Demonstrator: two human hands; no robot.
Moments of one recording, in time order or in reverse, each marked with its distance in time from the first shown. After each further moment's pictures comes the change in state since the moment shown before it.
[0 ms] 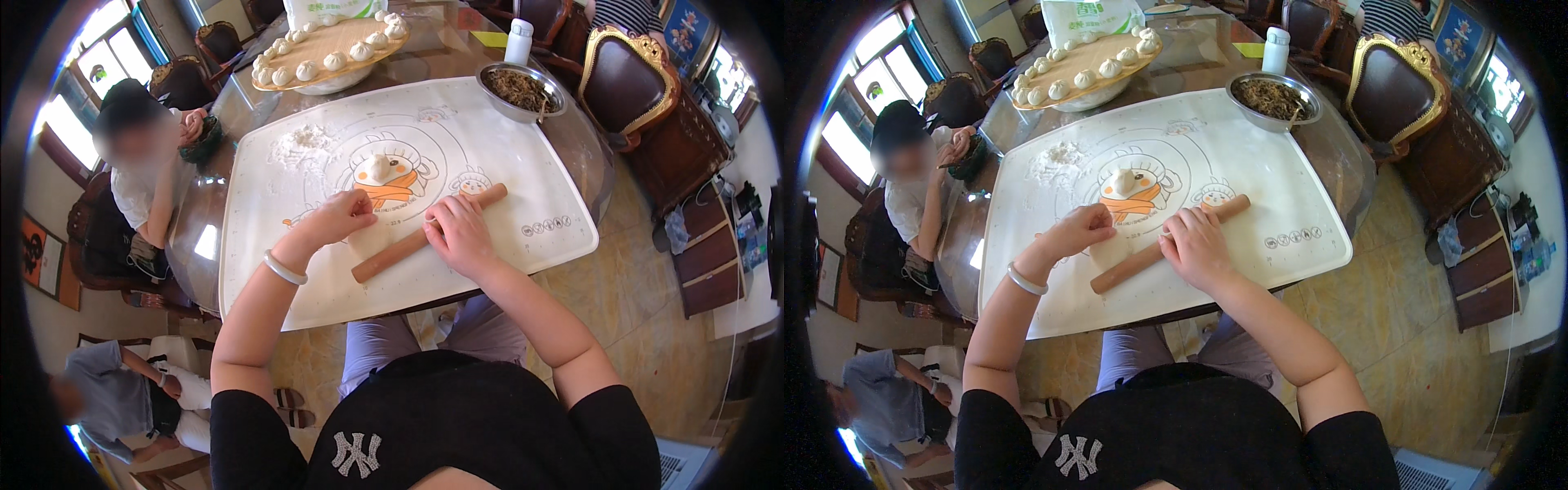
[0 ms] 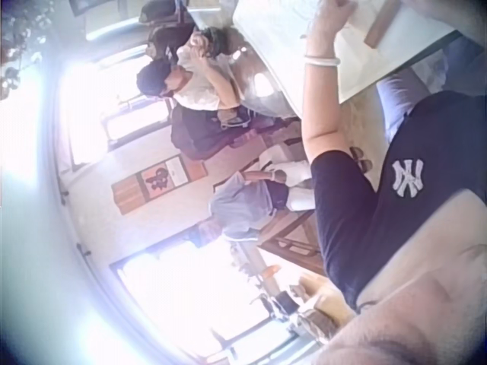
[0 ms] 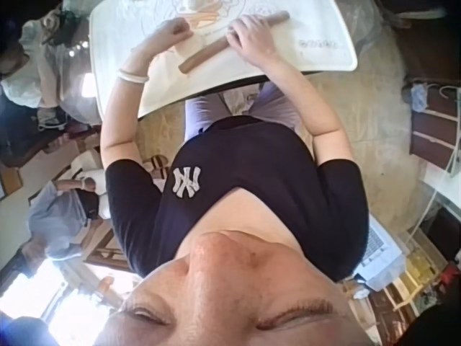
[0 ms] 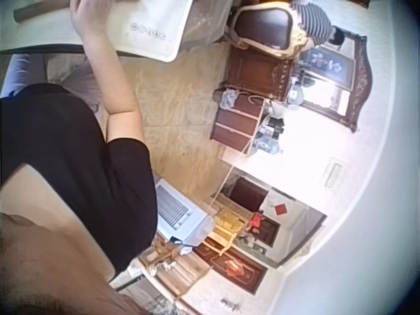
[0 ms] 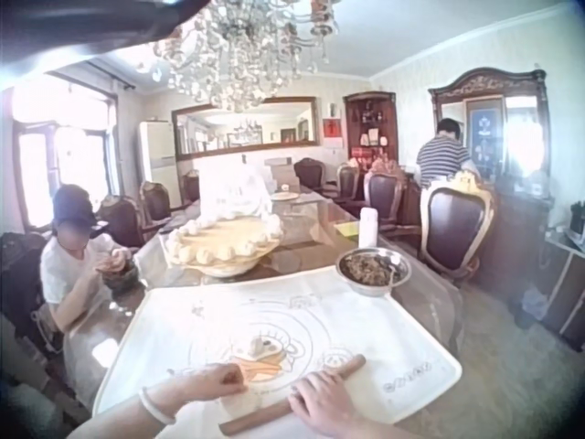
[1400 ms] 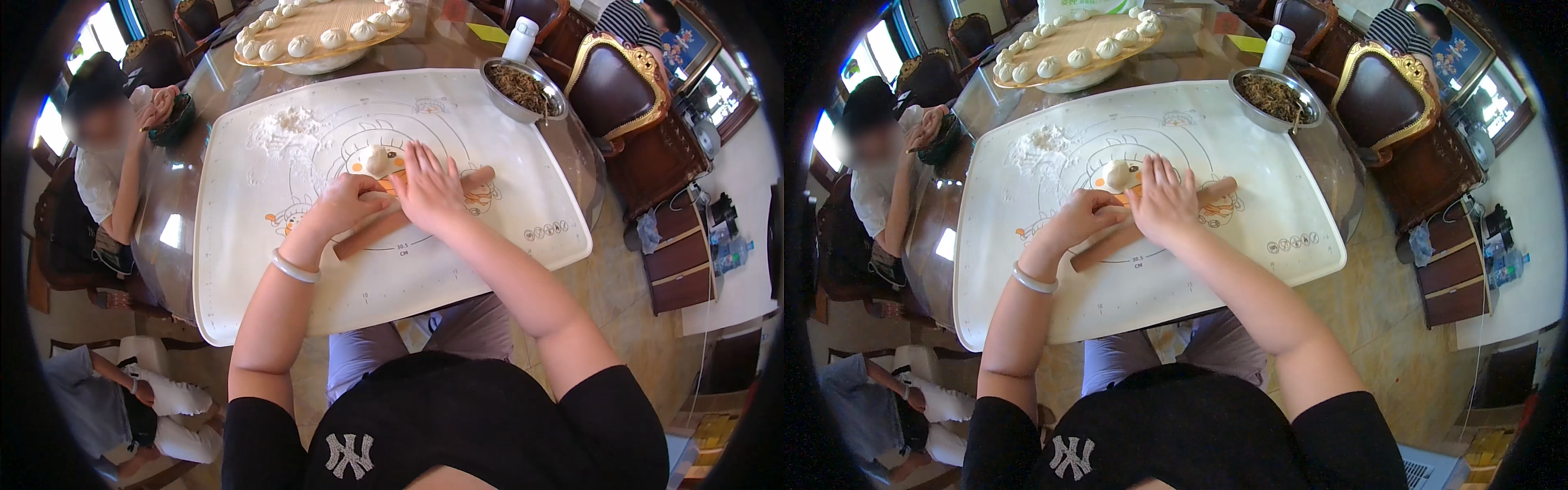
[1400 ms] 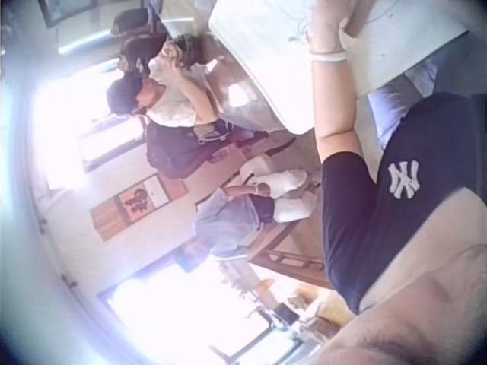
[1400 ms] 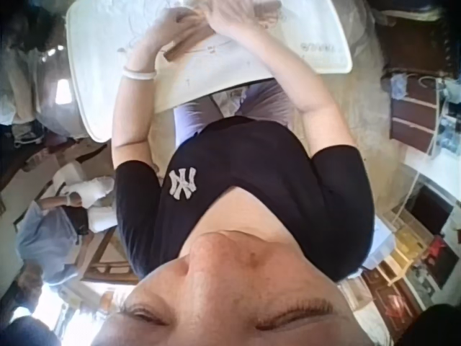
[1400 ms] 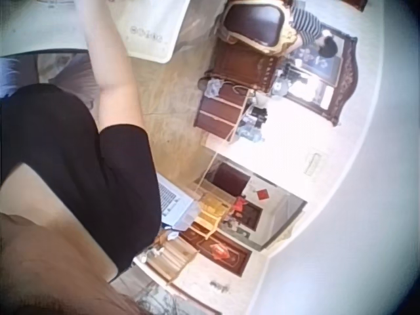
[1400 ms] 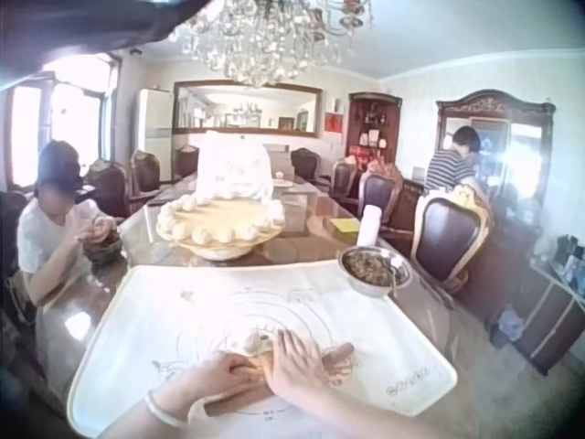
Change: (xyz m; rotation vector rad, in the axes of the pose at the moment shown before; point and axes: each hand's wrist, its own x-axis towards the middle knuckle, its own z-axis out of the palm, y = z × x) left_hand 0.025 -0.013 0.015 -0.164 0.170 0.172; right_hand 0.073 -0.001 0.047 -0.347 -0.274 0.290
